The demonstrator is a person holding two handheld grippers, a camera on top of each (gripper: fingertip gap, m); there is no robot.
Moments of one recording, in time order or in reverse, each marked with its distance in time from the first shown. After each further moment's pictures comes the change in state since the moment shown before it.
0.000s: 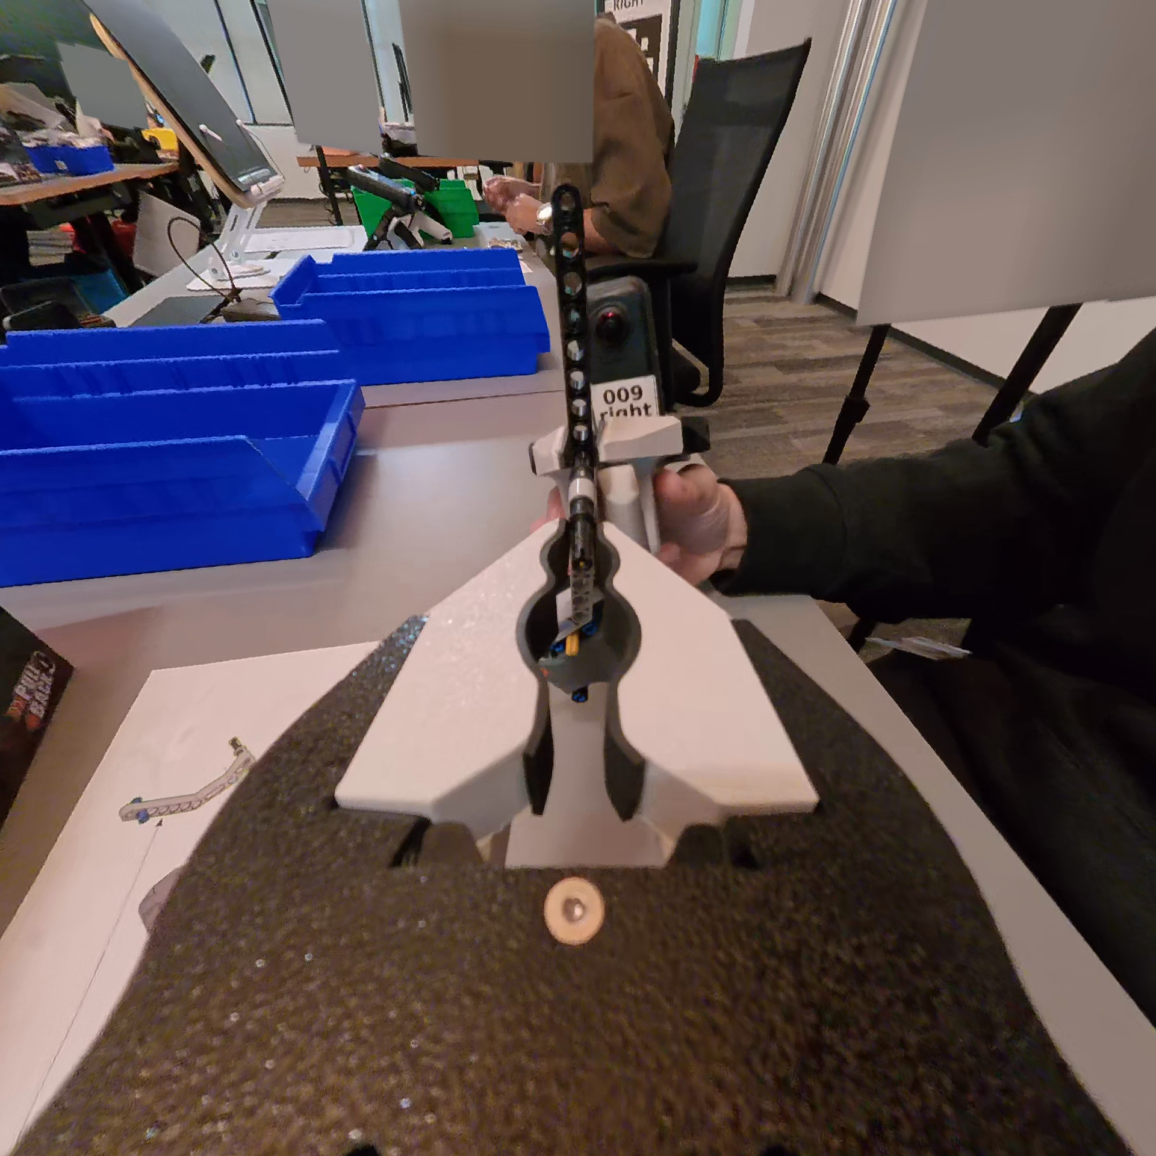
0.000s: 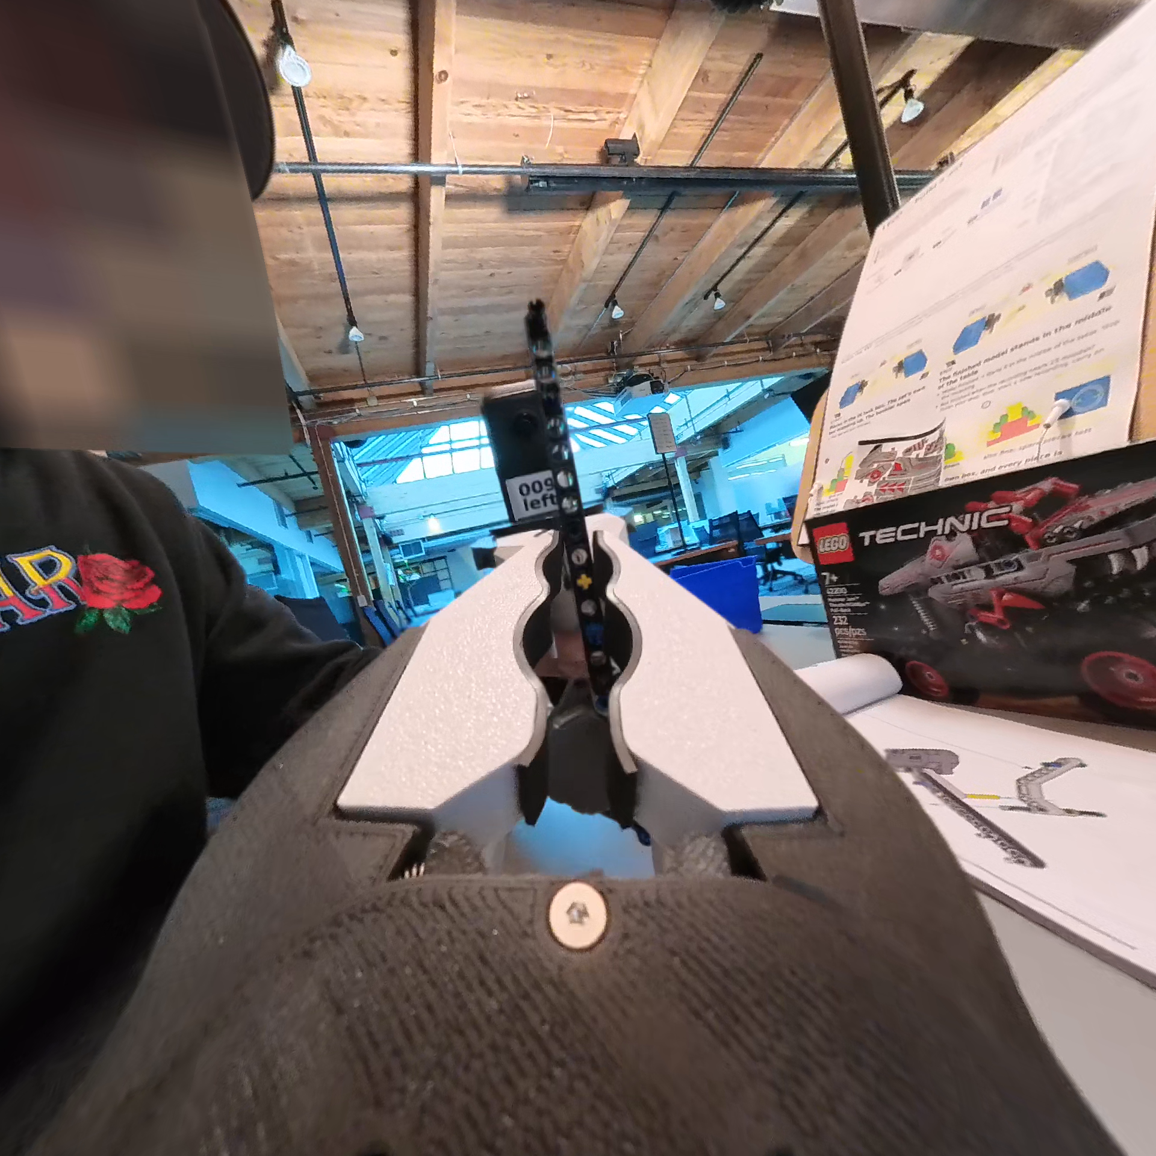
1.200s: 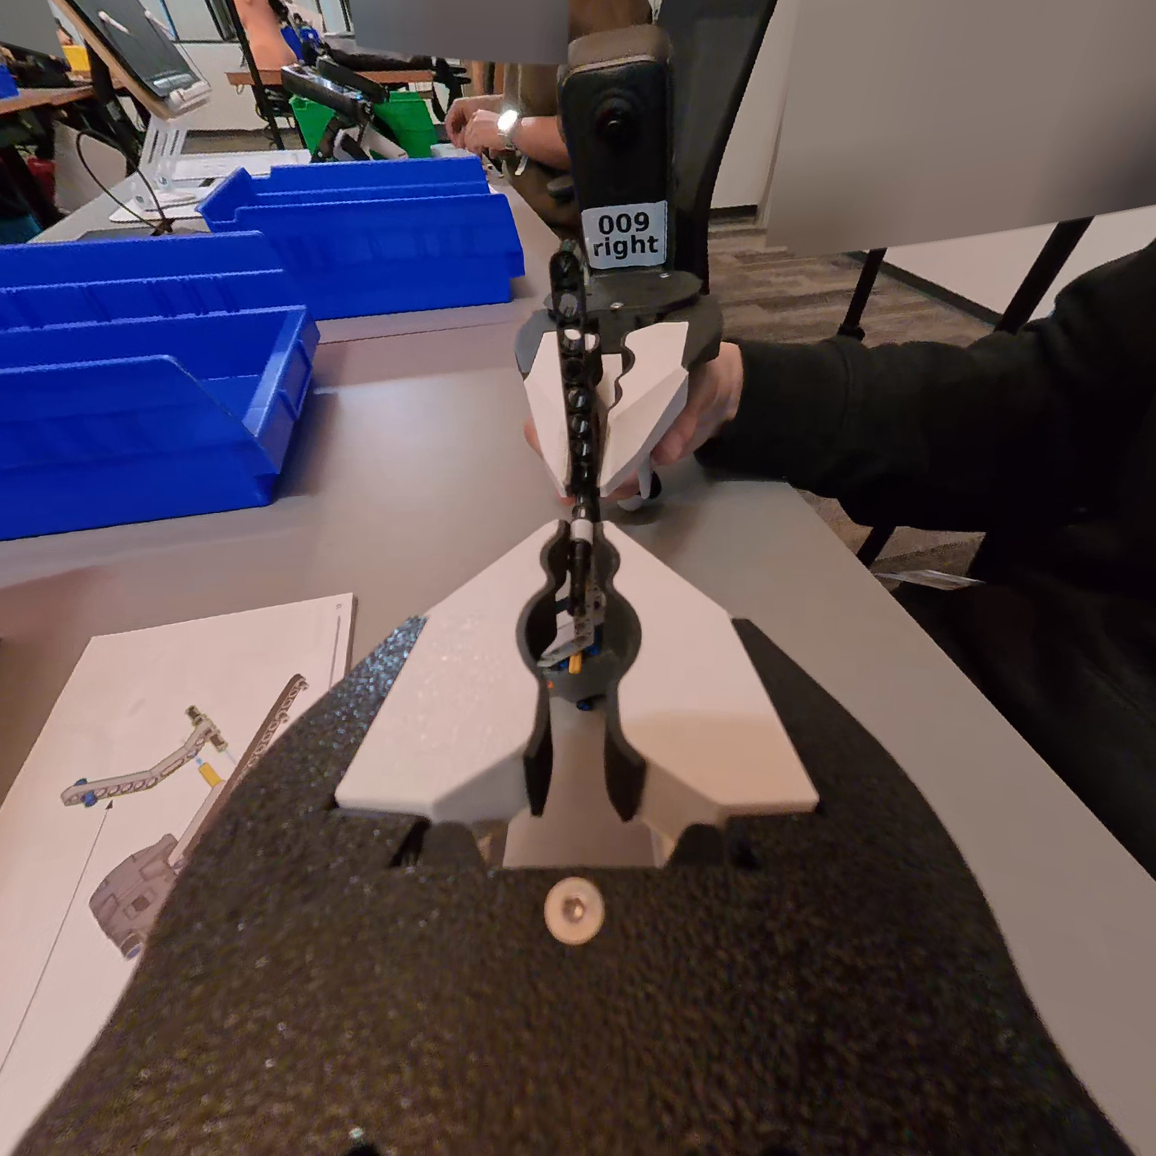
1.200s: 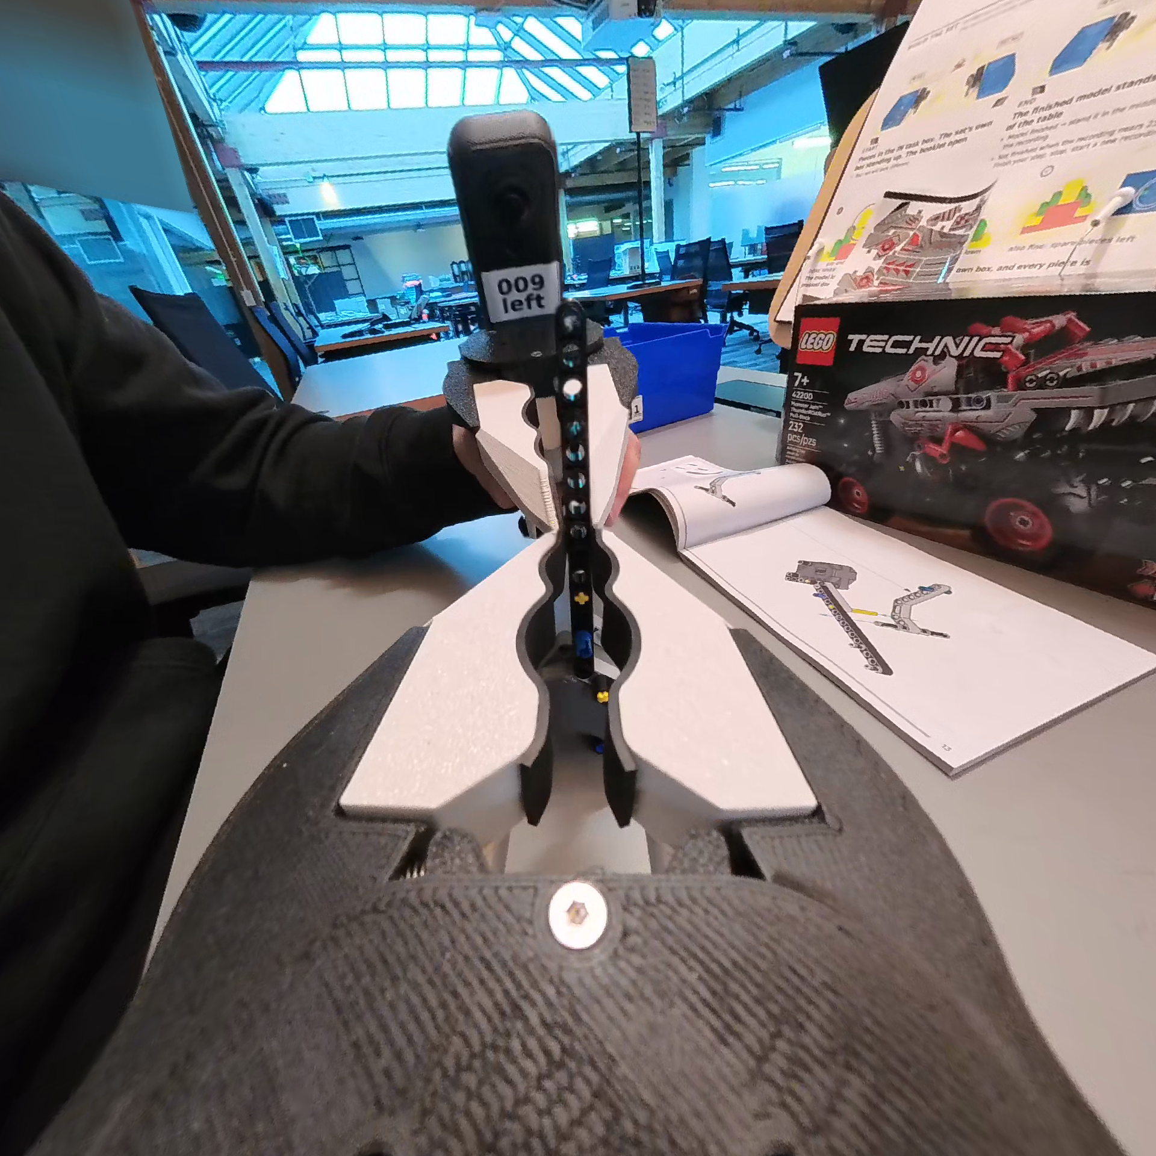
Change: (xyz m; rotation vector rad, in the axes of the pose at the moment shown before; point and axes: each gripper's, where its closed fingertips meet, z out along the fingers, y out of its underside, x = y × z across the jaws) left arm -0.001 0.041 0.011 -0.087 0.053 0.019; right arm 0.011 0.046 -0.023 -0.514 0.068 -0.148
